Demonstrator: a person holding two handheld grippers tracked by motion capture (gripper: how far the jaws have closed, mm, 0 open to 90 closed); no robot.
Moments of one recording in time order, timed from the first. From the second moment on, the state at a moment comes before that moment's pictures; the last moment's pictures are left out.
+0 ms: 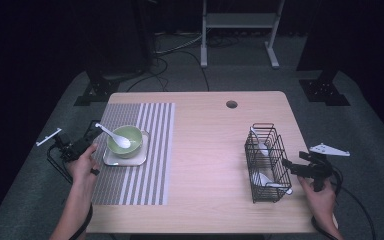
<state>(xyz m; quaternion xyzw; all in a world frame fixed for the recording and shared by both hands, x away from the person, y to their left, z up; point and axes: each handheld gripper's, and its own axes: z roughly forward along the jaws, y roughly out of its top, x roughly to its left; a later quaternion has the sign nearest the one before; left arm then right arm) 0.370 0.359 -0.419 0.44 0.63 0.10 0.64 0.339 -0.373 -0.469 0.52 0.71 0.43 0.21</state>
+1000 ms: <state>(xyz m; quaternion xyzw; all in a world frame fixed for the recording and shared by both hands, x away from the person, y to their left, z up) 0.370 0.359 -0.438 0.44 0.64 0.10 0.62 0.339 -0.373 -0.470 0.52 0.71 0.43 0.20</state>
